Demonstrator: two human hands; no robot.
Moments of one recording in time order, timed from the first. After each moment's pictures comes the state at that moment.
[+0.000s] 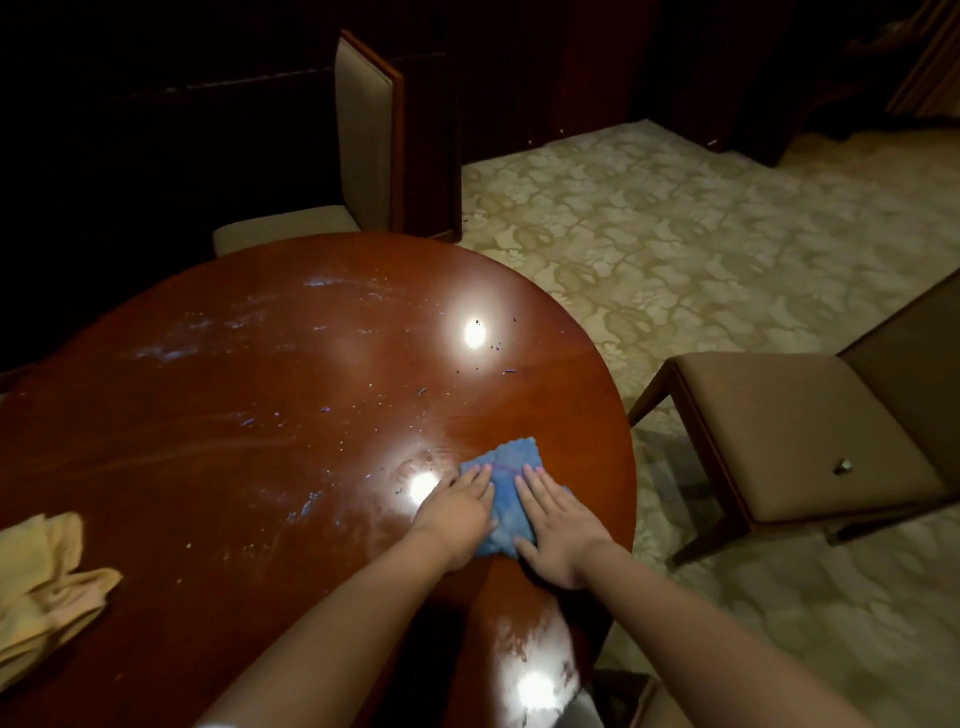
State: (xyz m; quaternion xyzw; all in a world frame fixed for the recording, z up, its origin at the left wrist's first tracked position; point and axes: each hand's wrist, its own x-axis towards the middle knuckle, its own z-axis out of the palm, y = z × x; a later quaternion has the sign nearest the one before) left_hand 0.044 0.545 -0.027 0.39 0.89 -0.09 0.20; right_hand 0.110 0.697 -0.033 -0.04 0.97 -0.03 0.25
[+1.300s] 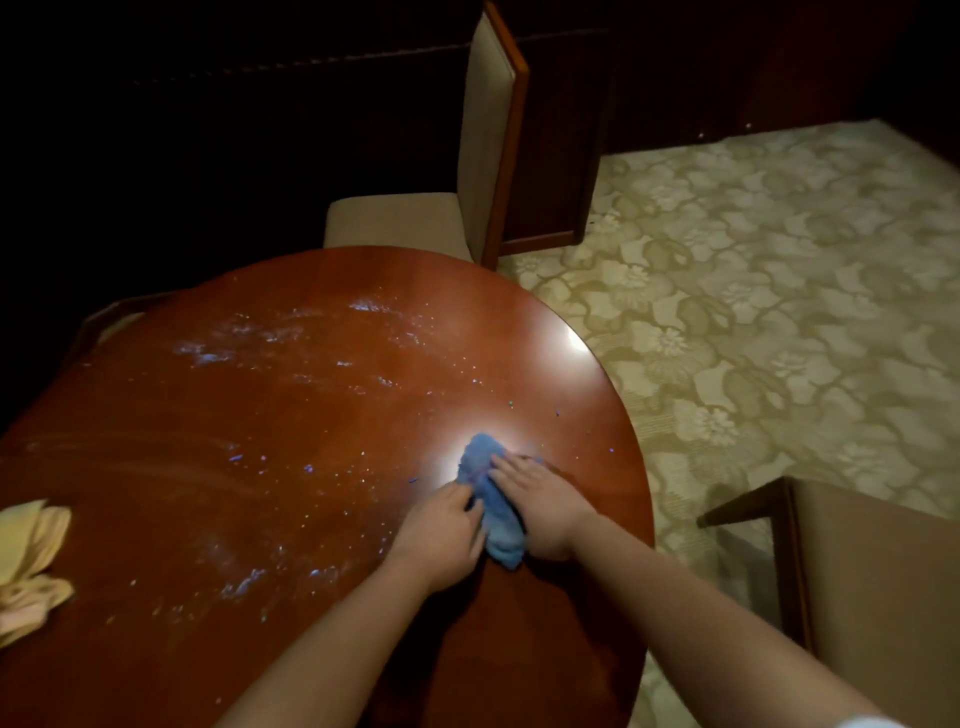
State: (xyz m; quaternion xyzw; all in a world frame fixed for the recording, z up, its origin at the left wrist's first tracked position) left_hand -0.080 0.609 -0.023 0.23 0.96 0.01 0.13; right_hand -0.123 0.778 -0.030 -0.33 0.91 -0.05 0.24
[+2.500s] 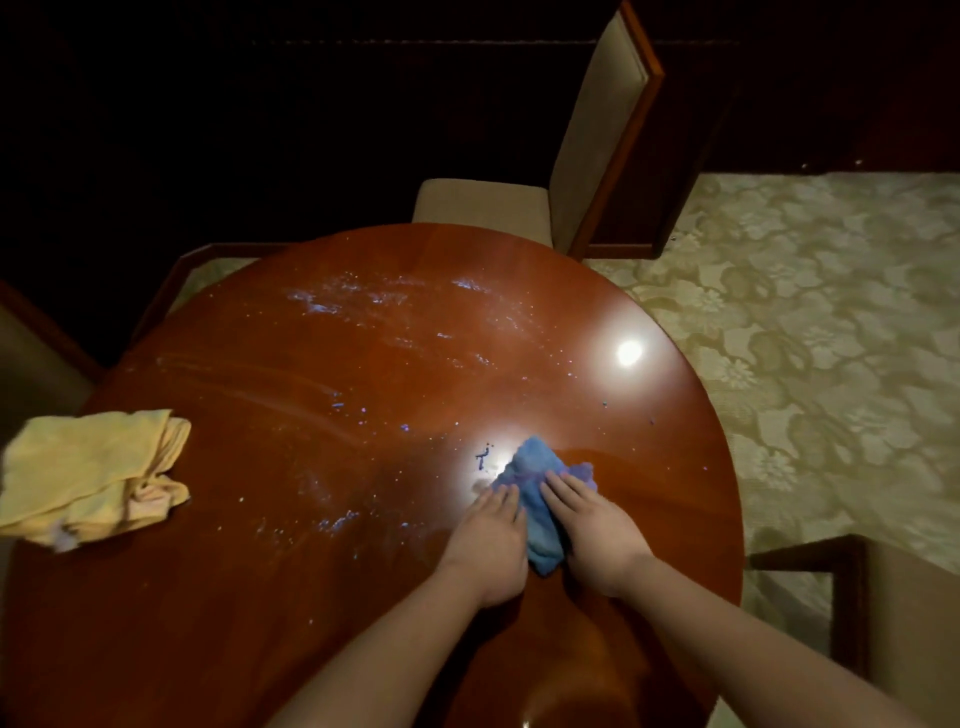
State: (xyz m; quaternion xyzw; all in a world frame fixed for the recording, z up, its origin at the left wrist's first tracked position) left_hand -0.036 0.574 -0.023 0.15 0.97 -0.01 0.21; right_hand -0.083 0.731 -0.030 -0.33 0.92 -0.02 0.20
